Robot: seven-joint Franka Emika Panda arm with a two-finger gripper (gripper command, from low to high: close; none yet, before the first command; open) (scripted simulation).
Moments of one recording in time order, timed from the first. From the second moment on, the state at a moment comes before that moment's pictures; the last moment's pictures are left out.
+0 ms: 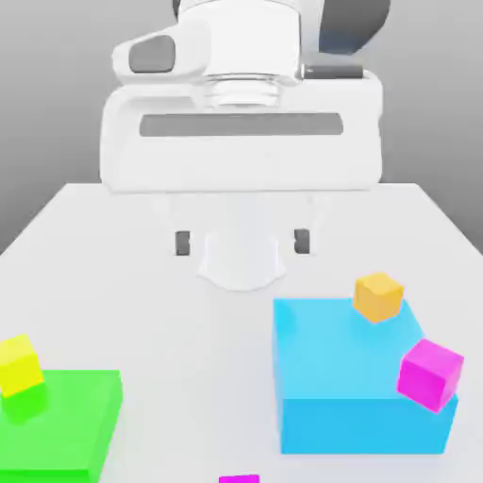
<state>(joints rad) 0.02 -0.05 -0.02 -2.27 0.02 2.52 0.73</state>
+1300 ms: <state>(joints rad) 0.18 -0.02 0.14 -2.51 0.04 2.49 0.40</state>
